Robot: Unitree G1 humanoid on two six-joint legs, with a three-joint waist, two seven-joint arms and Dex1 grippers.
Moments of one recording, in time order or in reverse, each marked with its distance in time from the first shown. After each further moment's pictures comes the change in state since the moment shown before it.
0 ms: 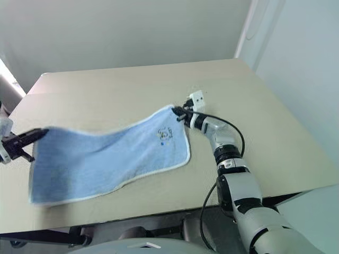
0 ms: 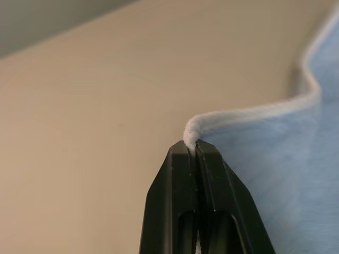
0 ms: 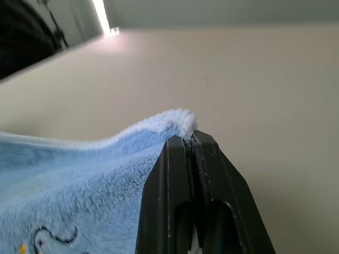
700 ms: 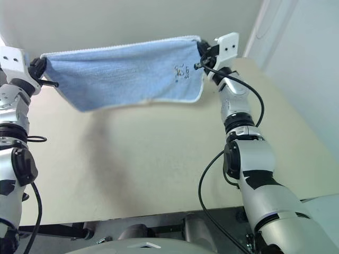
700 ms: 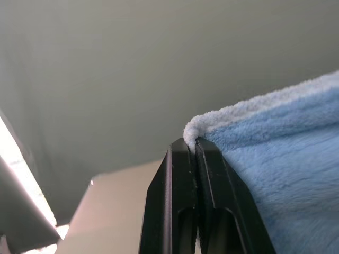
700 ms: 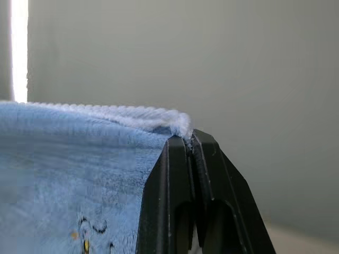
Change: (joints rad) left arm -0.866 -0.140 -0.199 0.852 0.282 -0.553 0.395; right arm -0.301 -0.115 -0.104 0.266 -0.021 -0.571 -0.179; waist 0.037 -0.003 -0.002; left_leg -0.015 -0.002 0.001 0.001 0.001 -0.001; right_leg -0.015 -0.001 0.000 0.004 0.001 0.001
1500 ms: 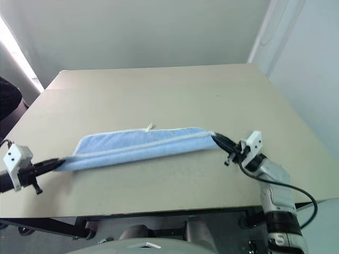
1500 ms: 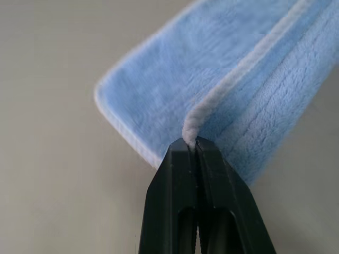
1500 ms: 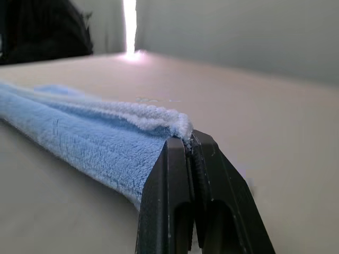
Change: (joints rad) left arm 1.257 0.116 0.152 -0.959 -0.322 0.379 -0.660; right arm 1.153 -0.172 0.045 -0.977 0.275 0.348 0.456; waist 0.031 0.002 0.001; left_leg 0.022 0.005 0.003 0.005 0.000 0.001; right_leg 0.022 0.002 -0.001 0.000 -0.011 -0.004
